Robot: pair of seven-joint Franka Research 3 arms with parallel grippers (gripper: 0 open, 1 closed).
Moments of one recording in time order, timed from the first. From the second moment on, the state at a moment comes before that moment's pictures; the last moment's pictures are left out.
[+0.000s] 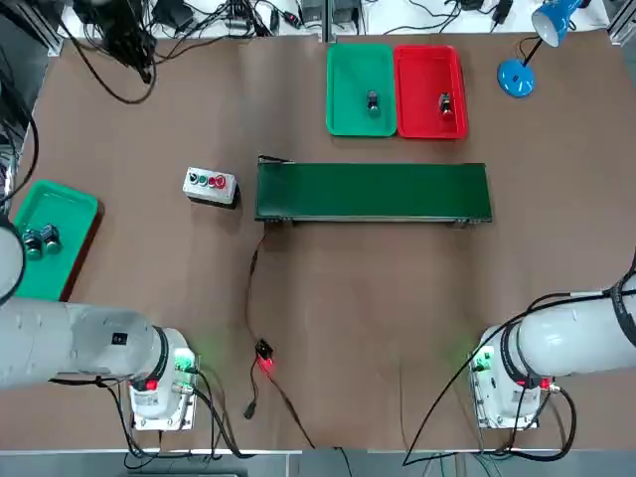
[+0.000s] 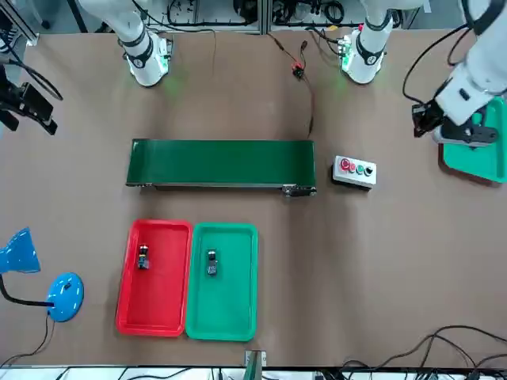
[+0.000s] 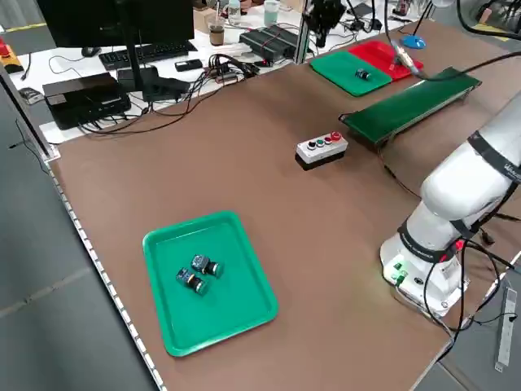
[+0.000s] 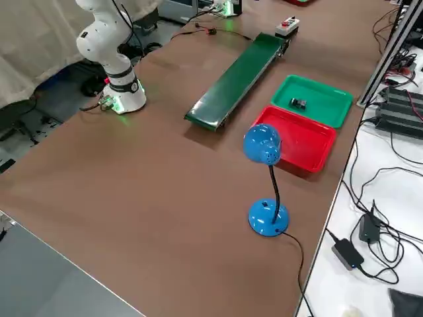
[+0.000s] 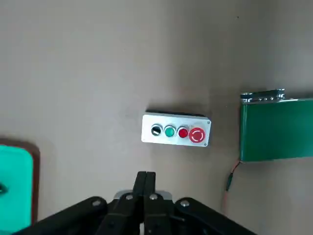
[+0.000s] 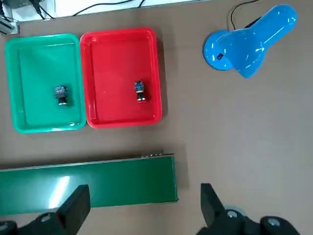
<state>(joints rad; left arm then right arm) -0.08 -0.19 -0.04 -1.99 -0.03 1.75 0.00 0.12 0.02 -0.06 -1.36 0.00 1.47 0.16</state>
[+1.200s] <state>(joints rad) -0.08 -0.15 -0.10 -2.52 -0.03 2.41 -0.03 0.10 0.02 -0.07 -1.40 0.00 1.45 0.08</state>
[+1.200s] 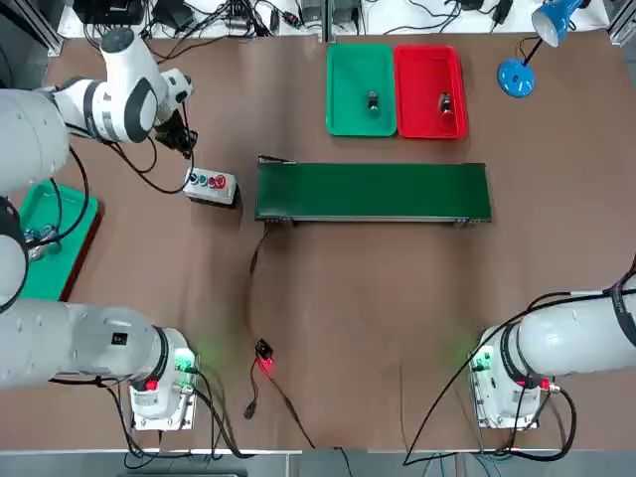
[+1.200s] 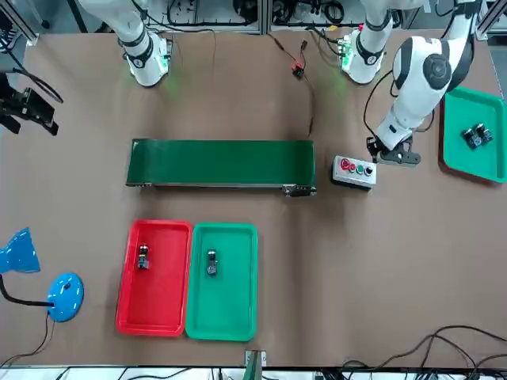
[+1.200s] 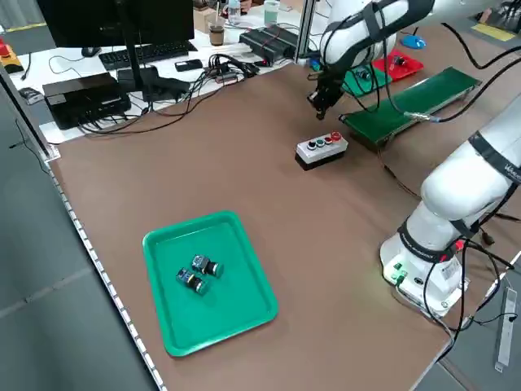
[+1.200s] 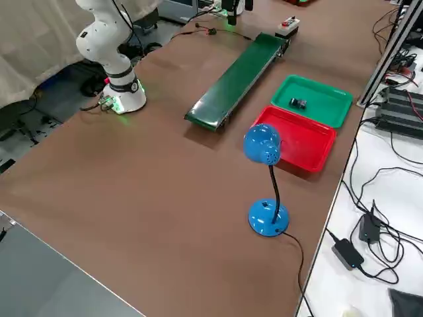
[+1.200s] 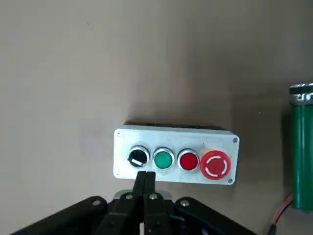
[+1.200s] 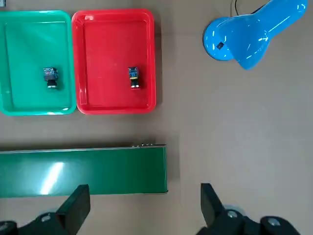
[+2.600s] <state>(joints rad) -0.08 0.04 -0.13 -2.54 -0.03 2.55 -0.03 0.10 0.02 -0.07 -1.41 0.00 1.45 0.08</state>
